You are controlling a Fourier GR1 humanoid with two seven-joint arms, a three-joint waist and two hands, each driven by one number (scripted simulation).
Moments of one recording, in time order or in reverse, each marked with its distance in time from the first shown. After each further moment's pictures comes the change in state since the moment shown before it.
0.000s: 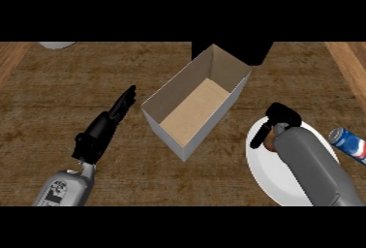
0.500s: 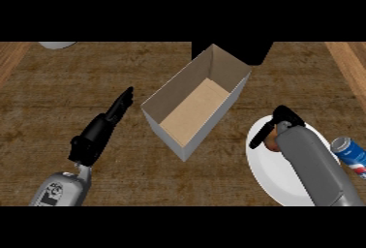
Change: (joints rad) left arm 0.015 0.028 -0.010 -0.013 0.016 0.001 -0.011; right arm 0.004 0.018 -0.086 0.023 -0.114 -0.025 0.127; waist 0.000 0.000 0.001
